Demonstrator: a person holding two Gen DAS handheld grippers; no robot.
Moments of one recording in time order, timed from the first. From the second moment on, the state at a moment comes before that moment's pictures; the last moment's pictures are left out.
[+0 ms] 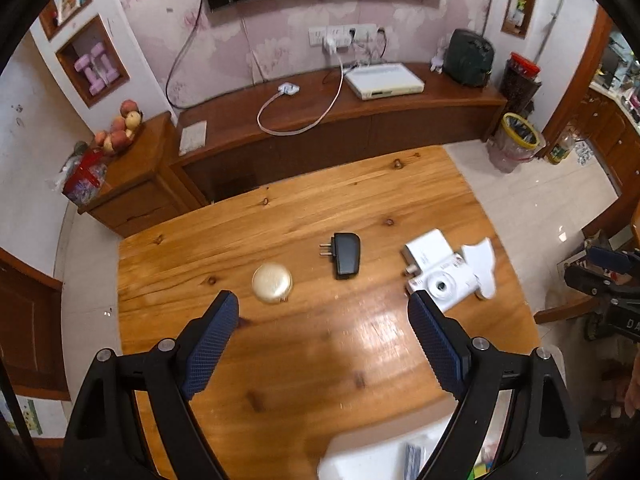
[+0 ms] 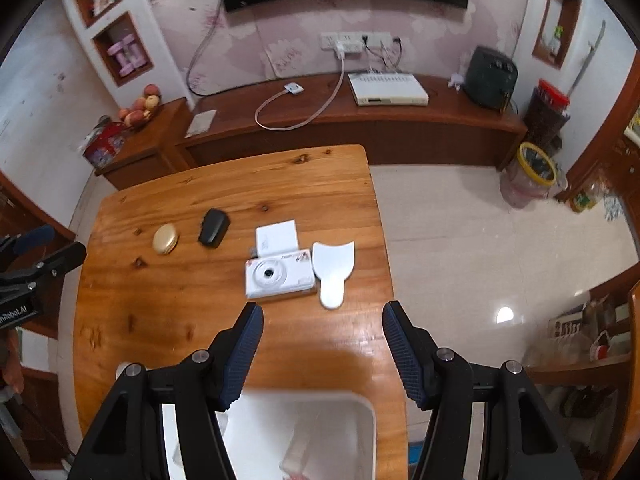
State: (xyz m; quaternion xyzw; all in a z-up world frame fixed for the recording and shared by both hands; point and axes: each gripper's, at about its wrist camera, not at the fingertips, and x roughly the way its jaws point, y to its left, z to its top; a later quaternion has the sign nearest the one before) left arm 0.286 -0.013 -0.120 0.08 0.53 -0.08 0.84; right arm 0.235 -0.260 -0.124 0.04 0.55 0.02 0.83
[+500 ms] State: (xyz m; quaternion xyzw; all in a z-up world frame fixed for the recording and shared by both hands) left arm 0.377 -0.025 -0.240 0.03 0.61 -0.07 0.79; right arm 0.336 -0.270 -0.243 0.09 0.65 -0.01 0.75
